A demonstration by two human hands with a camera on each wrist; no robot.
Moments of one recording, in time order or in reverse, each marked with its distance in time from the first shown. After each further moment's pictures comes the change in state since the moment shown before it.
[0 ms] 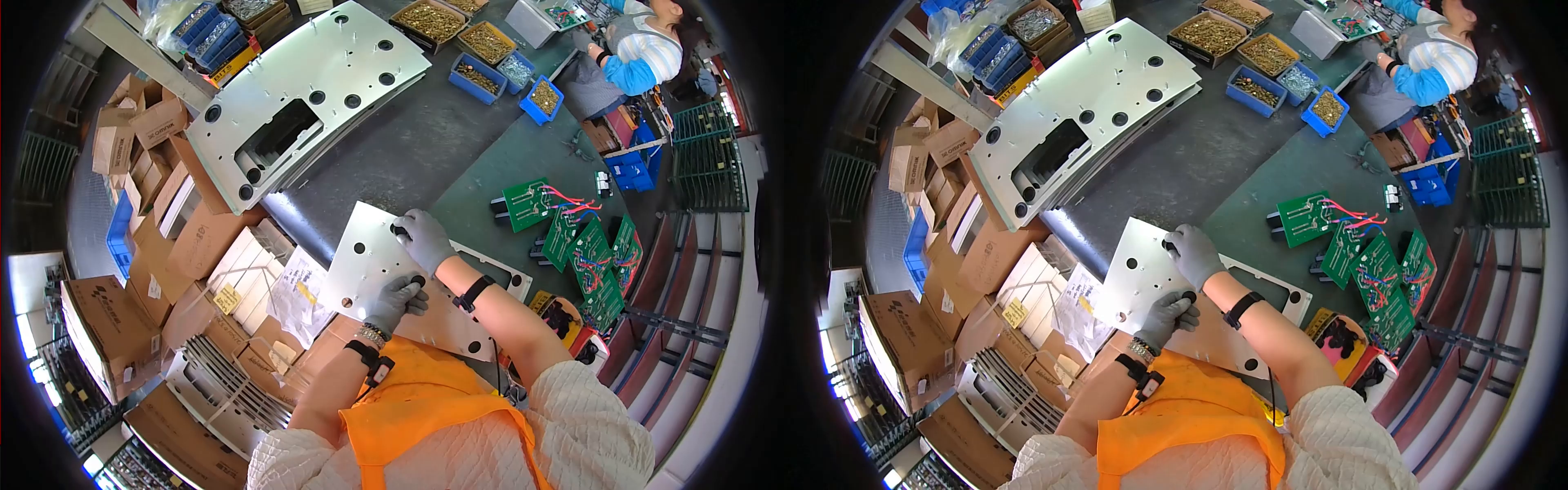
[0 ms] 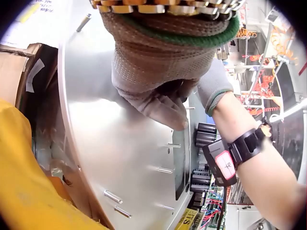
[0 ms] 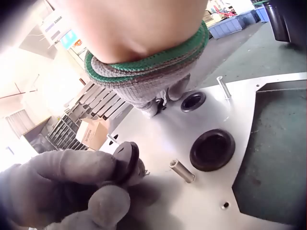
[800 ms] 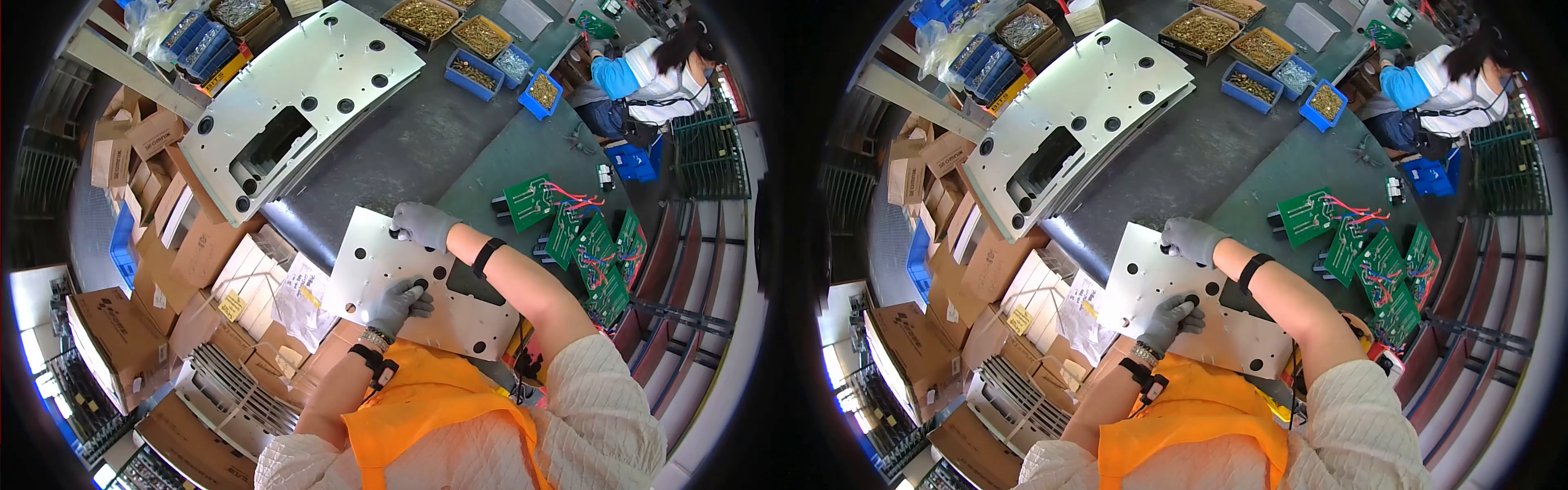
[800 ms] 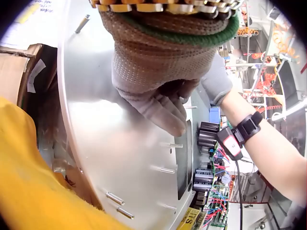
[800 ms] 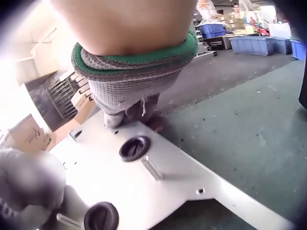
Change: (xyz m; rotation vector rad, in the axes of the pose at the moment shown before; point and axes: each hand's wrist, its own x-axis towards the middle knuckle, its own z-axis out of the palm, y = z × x) left_hand 0.002 0.003 0.002 -0.007 -0.014 -0.047; right_hand 0.053 0.029 -0.019 -0.047 -0.385 -0.328
